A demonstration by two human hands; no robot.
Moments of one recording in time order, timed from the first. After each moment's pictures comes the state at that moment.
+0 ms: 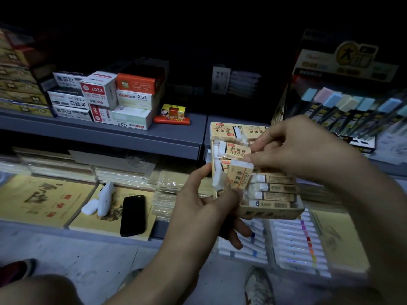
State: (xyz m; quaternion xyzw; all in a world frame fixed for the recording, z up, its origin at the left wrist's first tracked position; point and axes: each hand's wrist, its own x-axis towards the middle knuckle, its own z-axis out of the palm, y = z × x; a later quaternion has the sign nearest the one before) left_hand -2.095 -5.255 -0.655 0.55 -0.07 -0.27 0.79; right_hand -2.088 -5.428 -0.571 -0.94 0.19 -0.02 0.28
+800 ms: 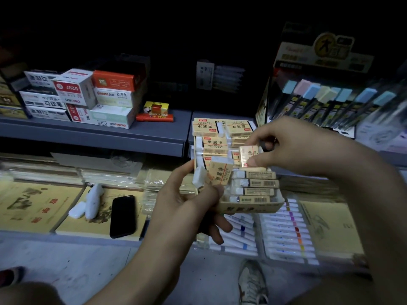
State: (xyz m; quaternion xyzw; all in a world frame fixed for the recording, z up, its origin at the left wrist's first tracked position) left_hand -2.094 -5.257 -0.660 0.56 -0.07 -0.25 0.79; right_hand -2.092 -5.463 -0.573 -0.97 0.12 0.06 0.18
